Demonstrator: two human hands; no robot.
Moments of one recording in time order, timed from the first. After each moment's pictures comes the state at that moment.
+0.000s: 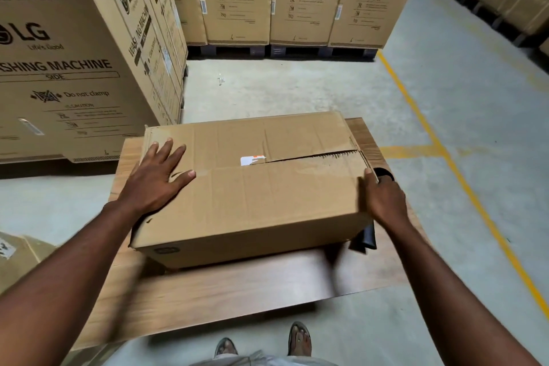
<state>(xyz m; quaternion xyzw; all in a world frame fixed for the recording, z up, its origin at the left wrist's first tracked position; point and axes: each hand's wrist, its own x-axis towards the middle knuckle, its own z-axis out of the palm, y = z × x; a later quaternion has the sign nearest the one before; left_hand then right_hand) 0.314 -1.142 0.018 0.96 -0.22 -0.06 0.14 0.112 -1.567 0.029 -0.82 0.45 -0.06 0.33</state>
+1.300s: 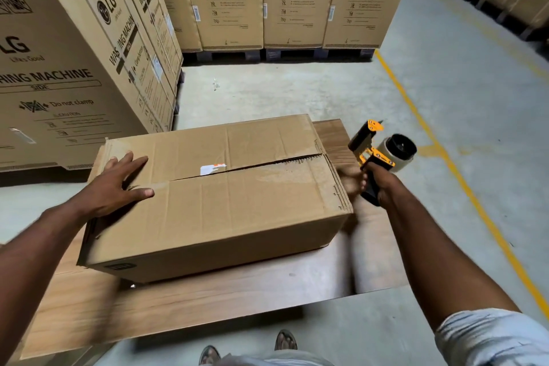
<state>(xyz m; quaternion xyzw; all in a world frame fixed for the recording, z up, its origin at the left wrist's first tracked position) 0.302 -1.171 0.041 0.95 -0.14 -0.17 0.20 0.143 -1.737 -0.029 -0.53 0.51 -0.03 0.68</state>
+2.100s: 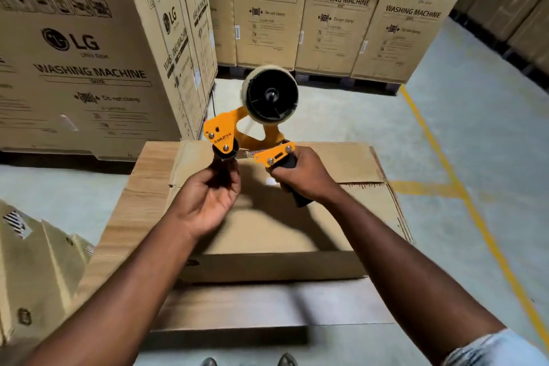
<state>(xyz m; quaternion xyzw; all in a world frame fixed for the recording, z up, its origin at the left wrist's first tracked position) 0.210 -1.250 0.101 0.20 0.11 -0.29 0.93 0.194 -1.462 0.115 -0.83 0.00 -0.01 0.56</state>
